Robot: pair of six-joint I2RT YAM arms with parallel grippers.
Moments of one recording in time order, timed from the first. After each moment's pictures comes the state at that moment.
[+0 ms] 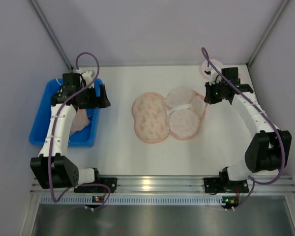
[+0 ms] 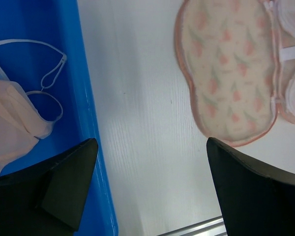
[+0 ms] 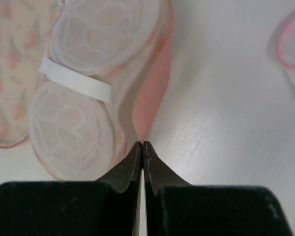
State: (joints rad) left arm 0.06 1.30 1.29 -0.84 0.32 -0.03; right arm 0.14 1.49 1.31 -0.64 -0.30 -0.17
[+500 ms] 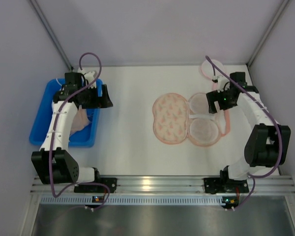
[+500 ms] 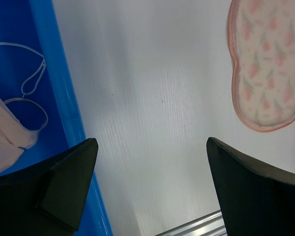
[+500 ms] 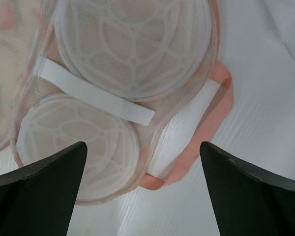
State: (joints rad) left arm 0.06 1.36 1.29 -0.83 0.39 -0.02; right arm -0.04 1.55 1.20 -0.73 -0.20 -0.35
